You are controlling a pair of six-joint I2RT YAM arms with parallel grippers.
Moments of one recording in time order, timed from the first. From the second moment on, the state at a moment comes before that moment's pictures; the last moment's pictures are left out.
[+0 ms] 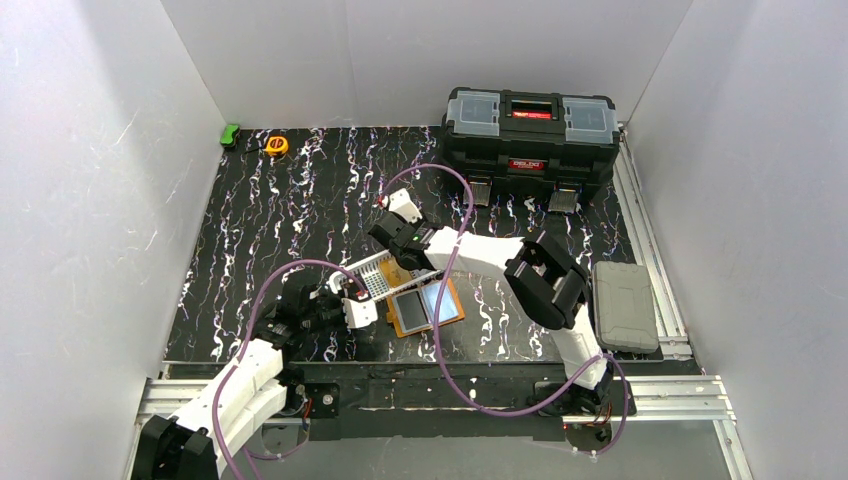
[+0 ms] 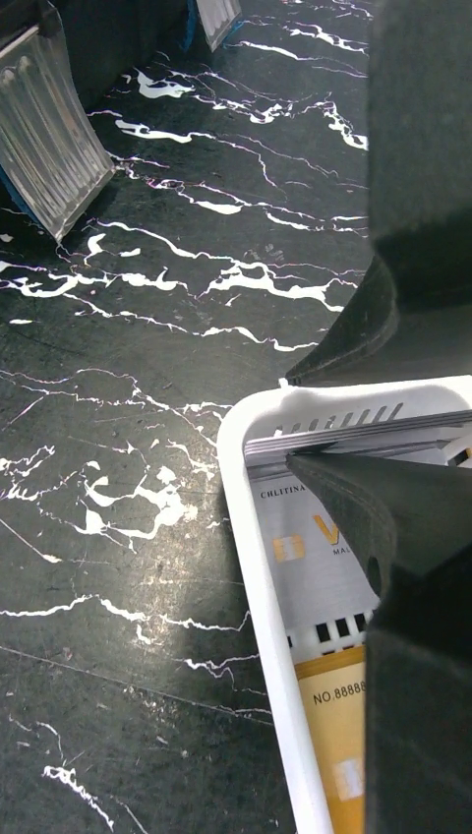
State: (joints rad) left arm -0.34 0.73 0.22 -0.25 0.50 0.98; right arm 1.02 2.08 1.55 -0.51 0.77 0.31
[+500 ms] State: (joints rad) left arm -0.34 0.73 0.22 -0.25 0.50 0.98; right arm 1.01 2.06 1.54 -0.52 0.70 0.32
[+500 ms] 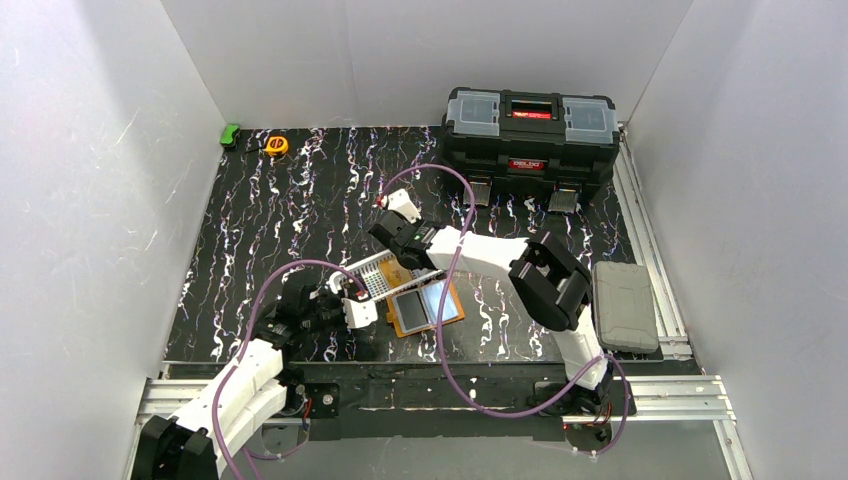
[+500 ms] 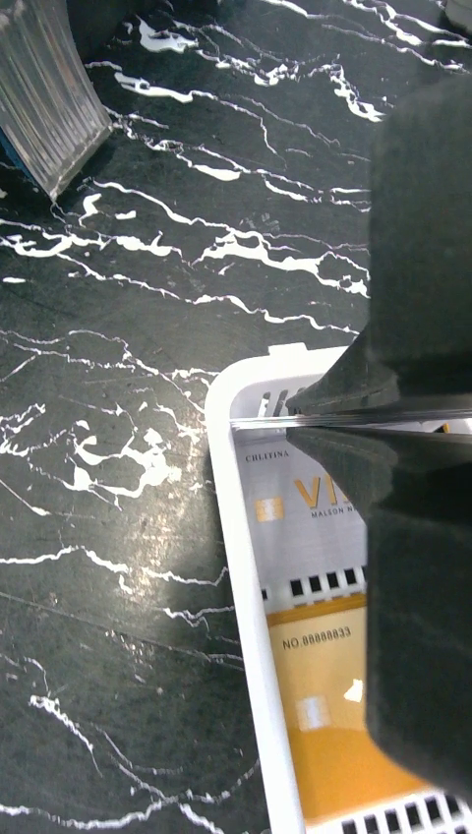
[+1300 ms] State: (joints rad) left arm -0.34 0.78 0.49 -0.18 0.48 0.70; right arm 0.85 1.66 1.34 -0.40 0.20 0.30
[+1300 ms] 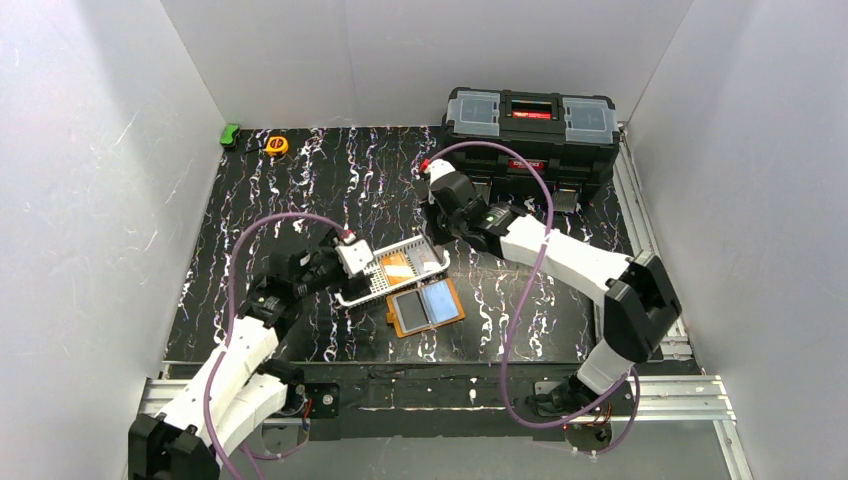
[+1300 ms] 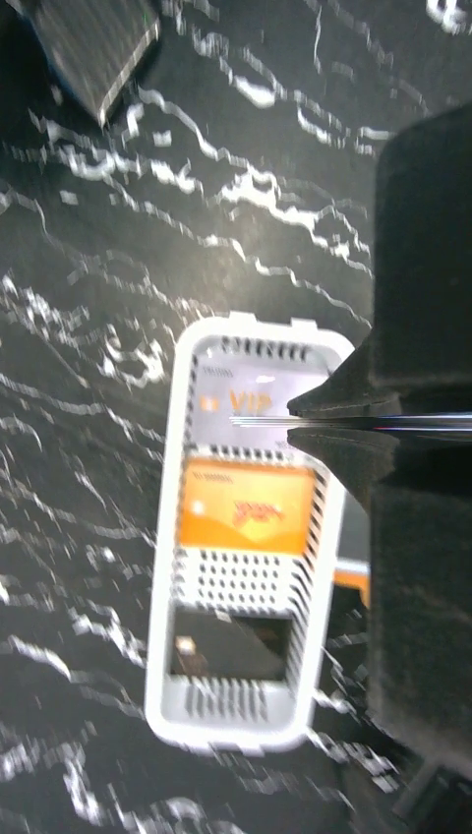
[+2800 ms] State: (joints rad) left arm -0.31 1.26 0.92 -0.29 1.08 0.32; right arm 0.54 1.58 1.12 0.16 -1.03 0.48
